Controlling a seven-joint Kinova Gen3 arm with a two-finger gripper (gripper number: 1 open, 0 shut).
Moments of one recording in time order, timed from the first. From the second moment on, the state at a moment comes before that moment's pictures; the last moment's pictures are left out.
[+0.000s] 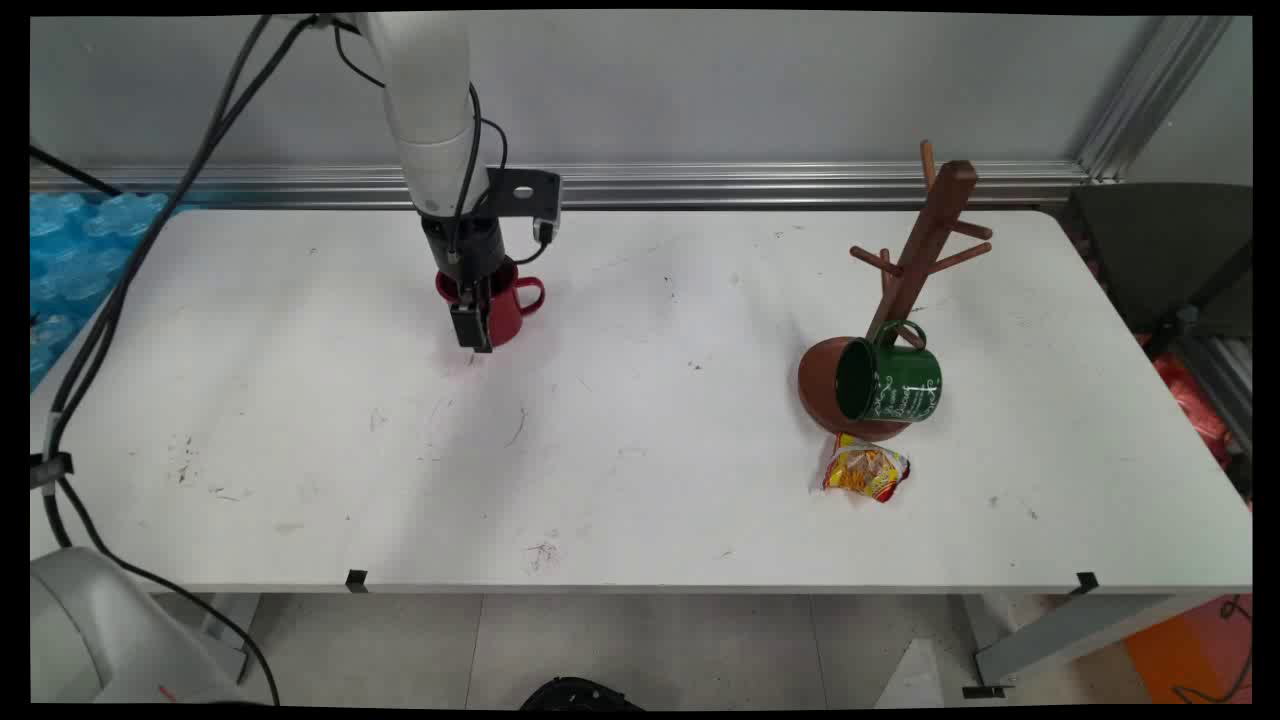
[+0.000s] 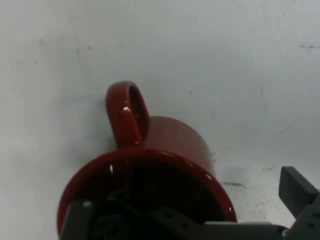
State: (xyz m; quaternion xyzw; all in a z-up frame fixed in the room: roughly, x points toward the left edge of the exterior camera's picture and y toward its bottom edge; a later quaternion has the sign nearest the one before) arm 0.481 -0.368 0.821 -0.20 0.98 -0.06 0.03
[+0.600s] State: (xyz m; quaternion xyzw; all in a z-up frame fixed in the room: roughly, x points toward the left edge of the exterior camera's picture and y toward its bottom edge) arm 0.475 -0.341 0.892 -0.22 0.97 -0.06 -0.04
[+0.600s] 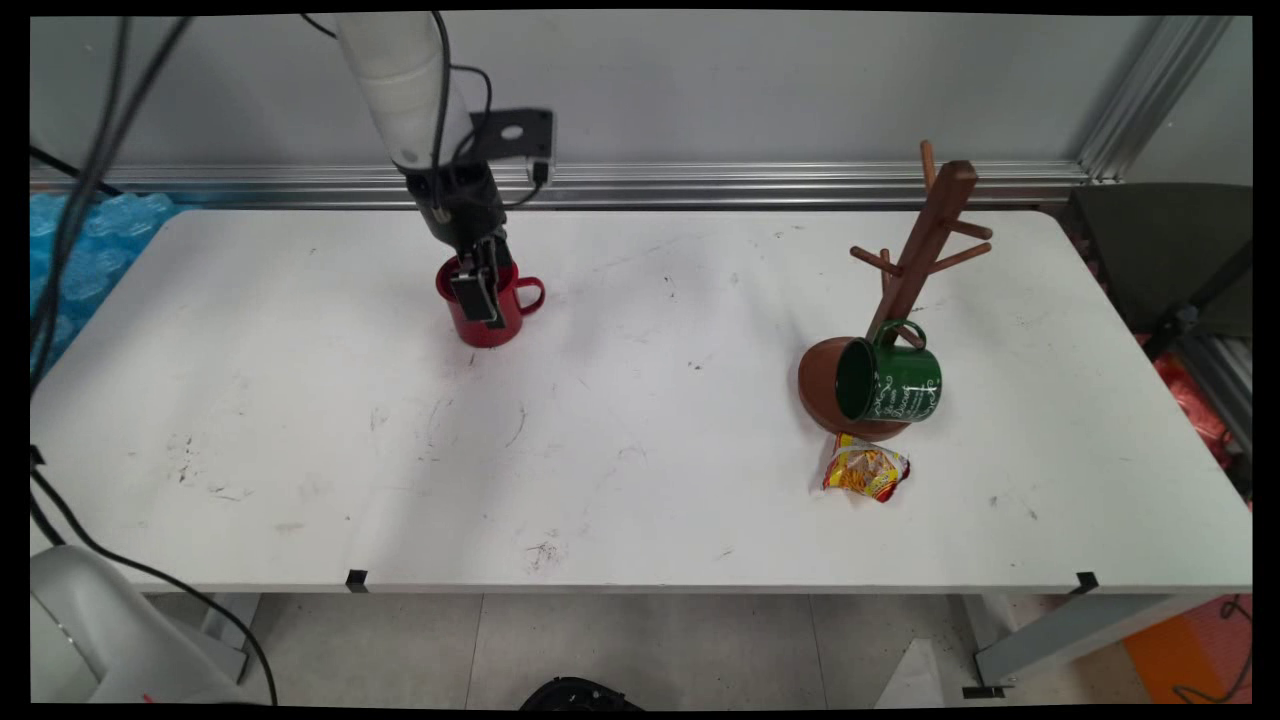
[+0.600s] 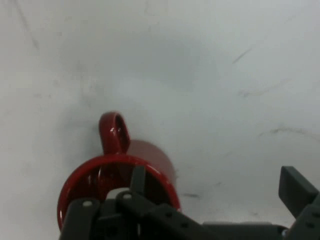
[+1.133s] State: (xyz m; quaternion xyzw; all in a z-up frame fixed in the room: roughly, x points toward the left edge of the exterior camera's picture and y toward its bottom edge) arm 0.492 -0.299 0.948 -0.25 0.96 -0.06 -0.12
